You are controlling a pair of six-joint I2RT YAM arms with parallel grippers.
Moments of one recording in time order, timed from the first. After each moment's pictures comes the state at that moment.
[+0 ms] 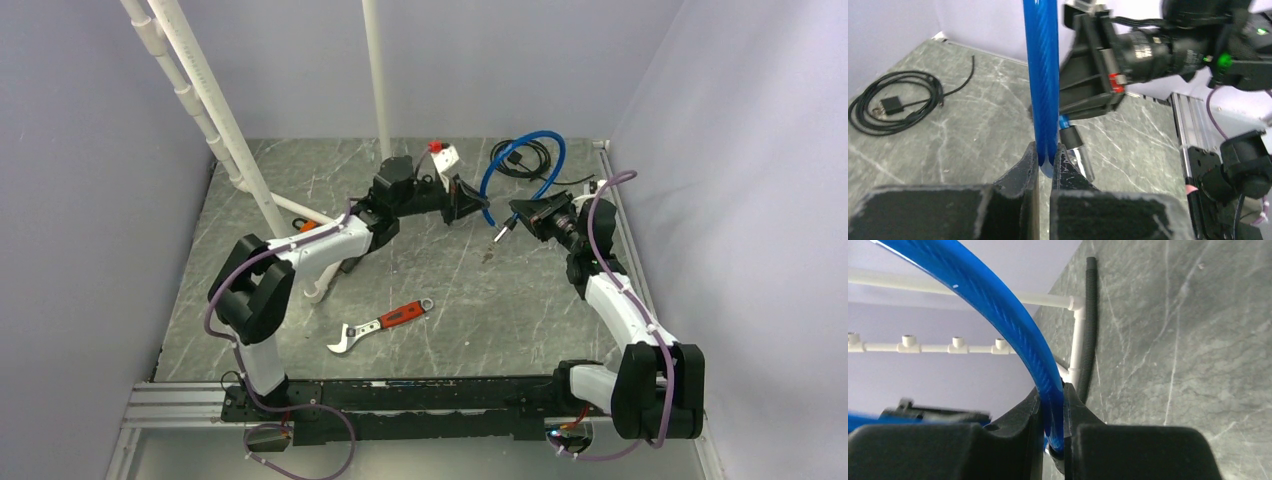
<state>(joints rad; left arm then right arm) -0.71 1.81 1.31 0.52 0.62 -0.20 0.00 1.14 0.63 0.30 -0.46 1.15</state>
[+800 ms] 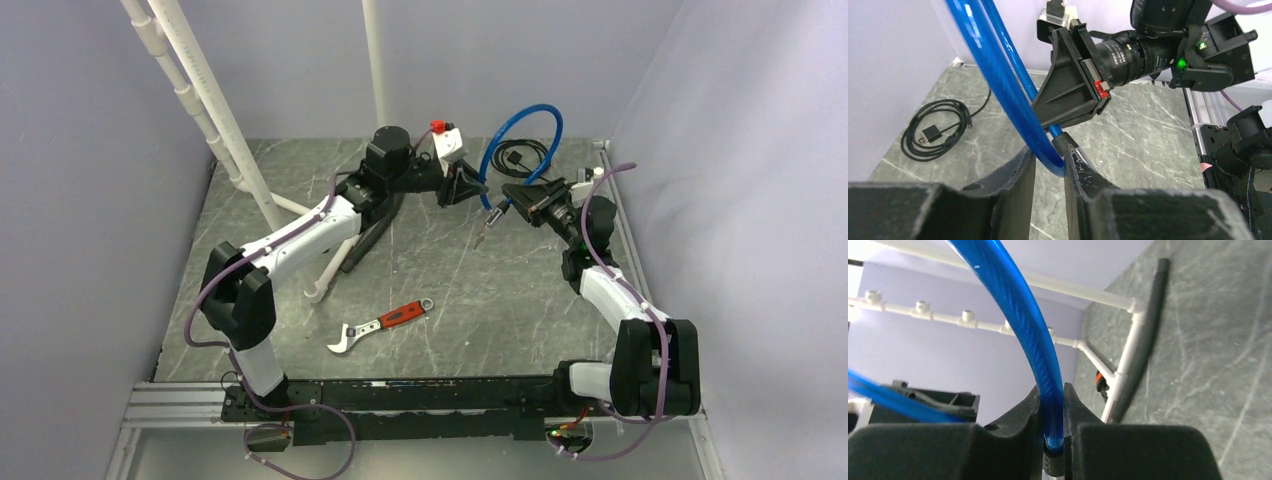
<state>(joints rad) -0.71 1.74 1.50 0.20 0.71 0.08 0.00 1.24 0.61 0.60 -0.56 1.27</state>
